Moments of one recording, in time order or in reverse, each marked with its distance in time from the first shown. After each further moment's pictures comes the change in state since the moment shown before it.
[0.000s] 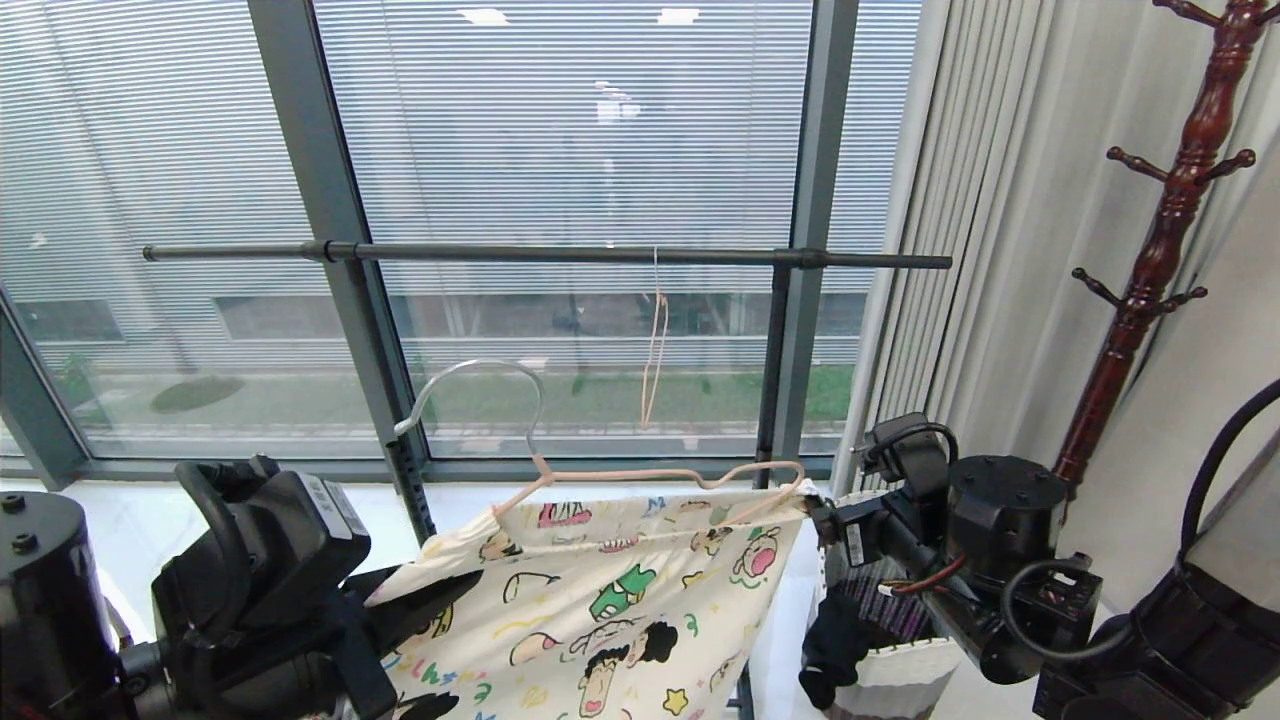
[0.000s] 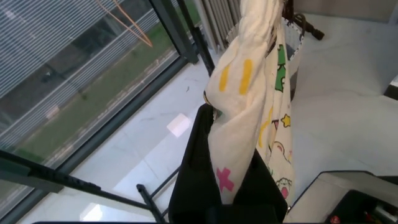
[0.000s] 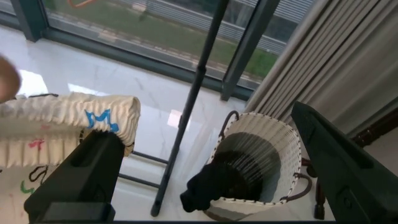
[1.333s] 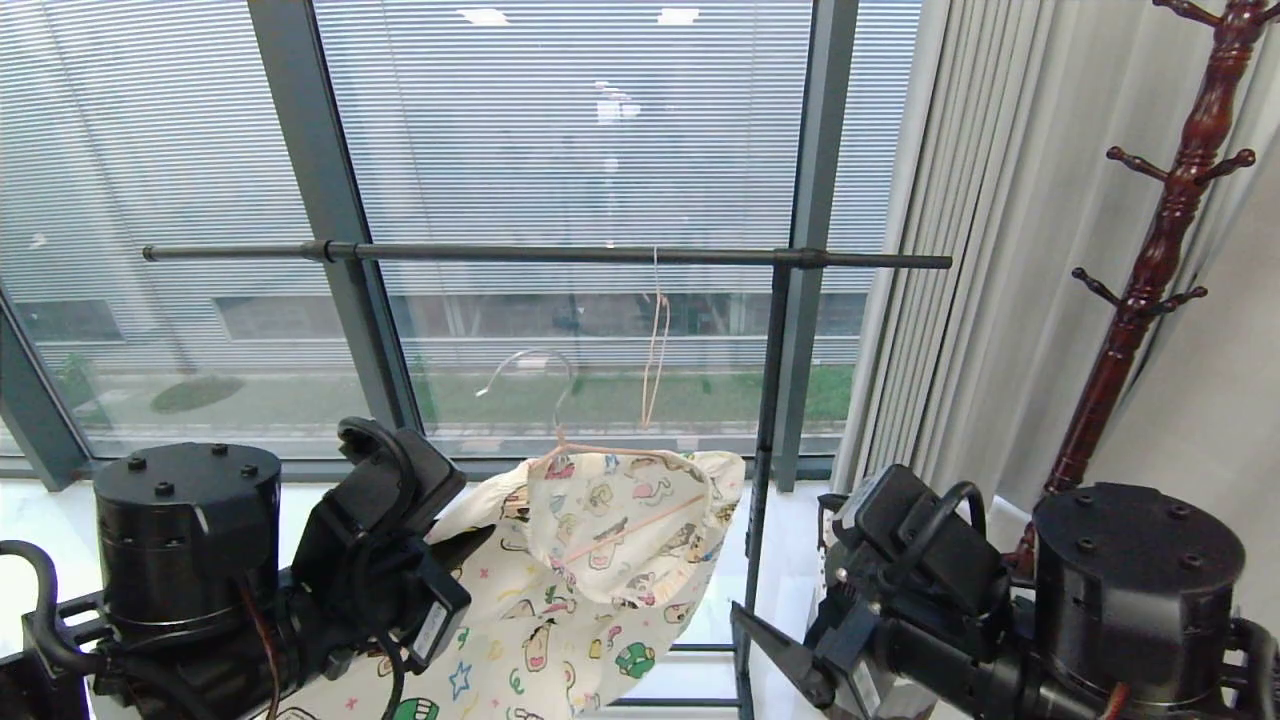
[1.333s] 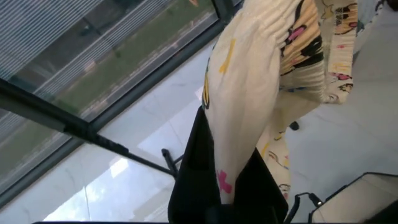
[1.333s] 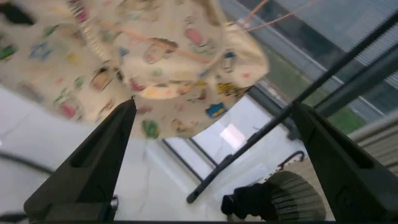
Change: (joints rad) left arm 0.069 0.254 -0.060 -0.112 0.137 0.016; right arm 0.313 -0.375 0.001 0.486 0.262 -0.087
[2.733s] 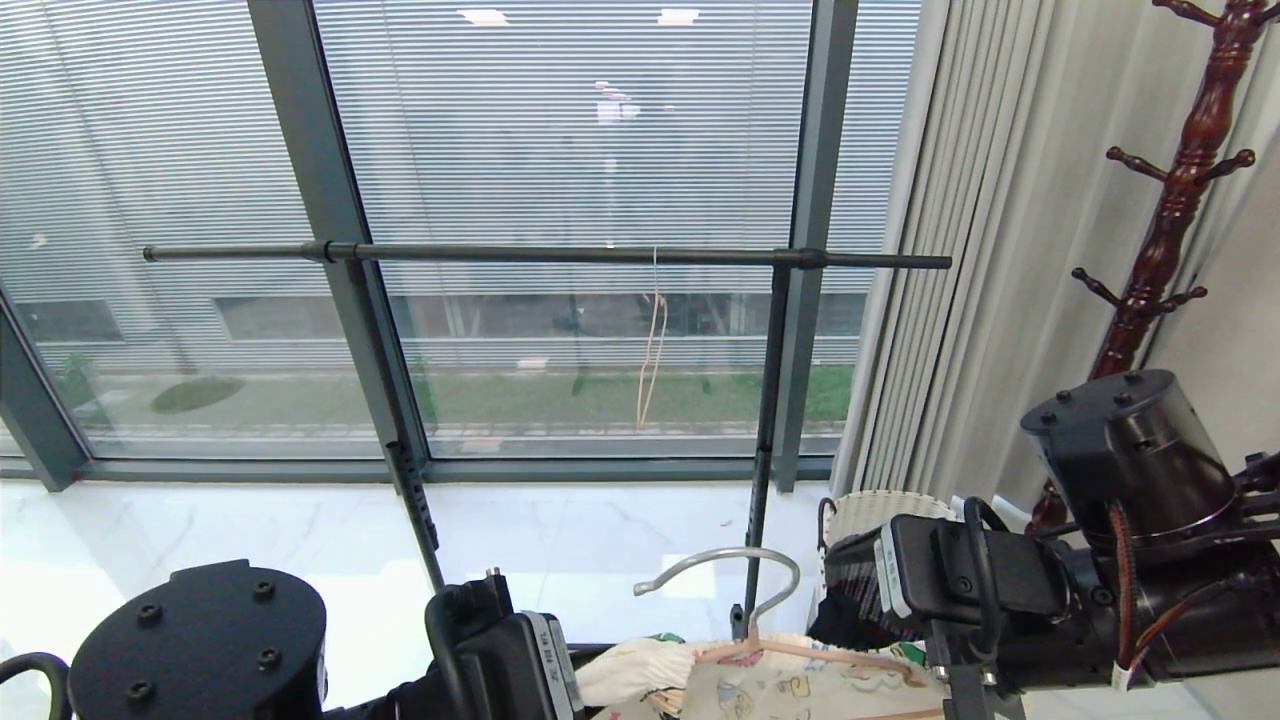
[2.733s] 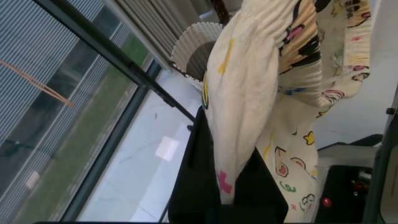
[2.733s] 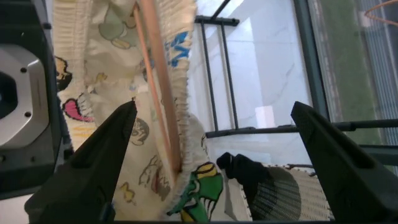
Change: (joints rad) left arm -0.400 -0.012 0.055 -0.085 -0.115 0.083; right arm -0.202 -0.109 -0.317 0.866 0.515 -0.467
